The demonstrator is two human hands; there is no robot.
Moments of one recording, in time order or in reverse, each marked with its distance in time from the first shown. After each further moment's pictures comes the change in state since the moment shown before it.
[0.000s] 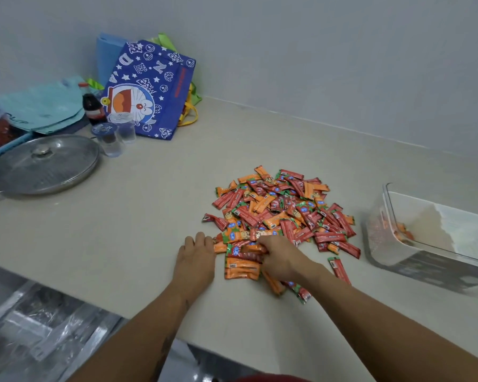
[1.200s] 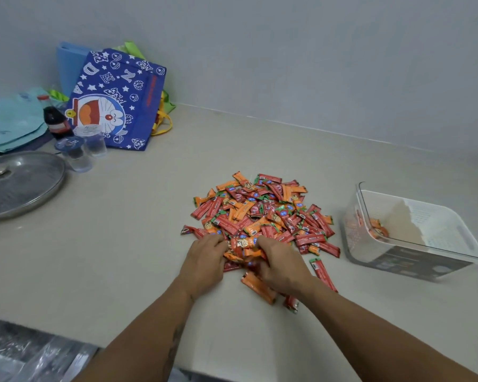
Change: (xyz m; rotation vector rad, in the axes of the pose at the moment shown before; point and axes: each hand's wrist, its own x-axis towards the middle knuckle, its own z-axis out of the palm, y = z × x) left_hand 0.043 0.032 0.001 -0.283 0.180 0.381; right_hand -0.016 0.037 0.003 -0.076 0.318 -0.061
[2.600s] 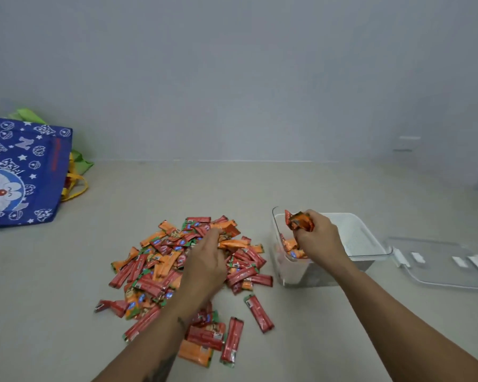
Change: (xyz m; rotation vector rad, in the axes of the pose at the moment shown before) left_hand 0.117 0.169 -0.052 -0.519 0.188 0.004; right_hand -0.051 0.139 -0.176 0.430 0.594 0.564
